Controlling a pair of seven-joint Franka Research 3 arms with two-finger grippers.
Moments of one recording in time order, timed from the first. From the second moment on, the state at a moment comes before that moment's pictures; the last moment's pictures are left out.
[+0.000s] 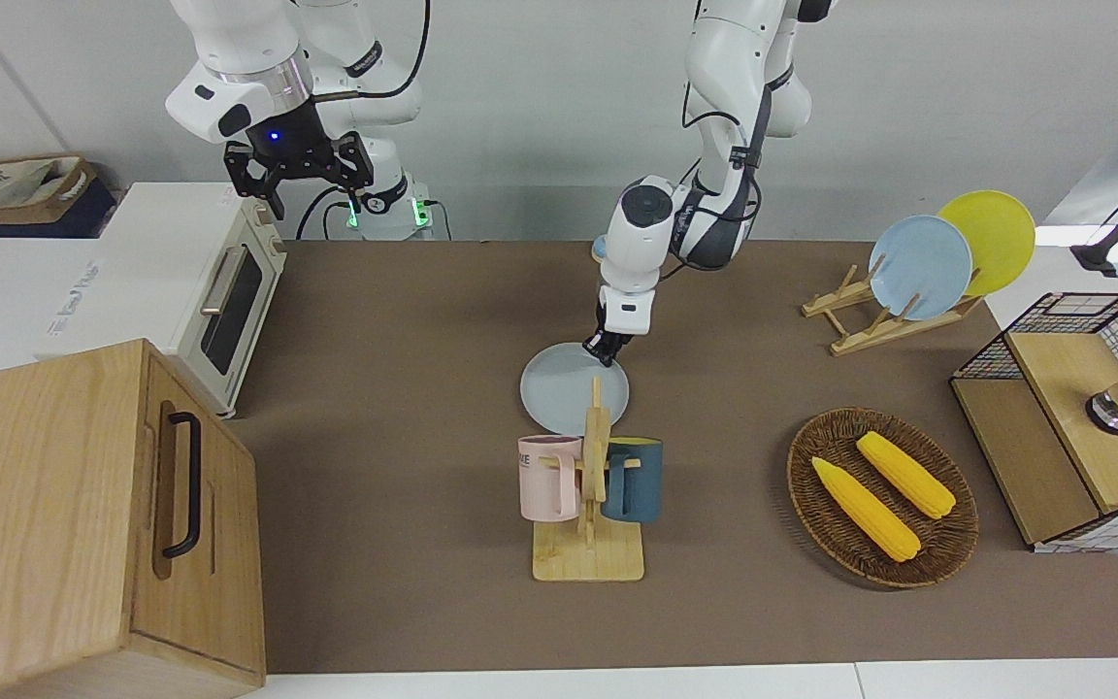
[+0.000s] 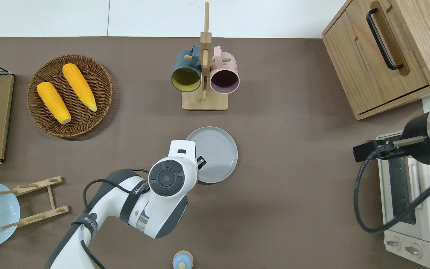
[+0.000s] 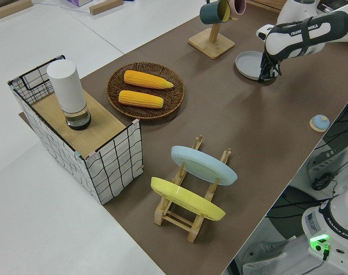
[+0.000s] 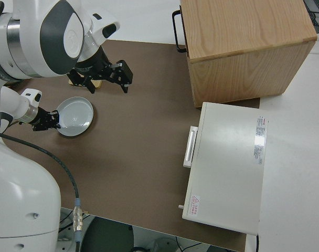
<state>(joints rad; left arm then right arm) -0.50 0.21 -0.11 -2.17 -0.02 2.47 -1.26 0.02 -0.01 0.12 -1.47 0.00 1.39 0.03</state>
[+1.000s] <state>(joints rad) -0.72 0.38 -0.11 -1.93 0.06 2.40 -1.60 0.02 -0.01 0.12 -1.47 0.00 1.39 0.03</state>
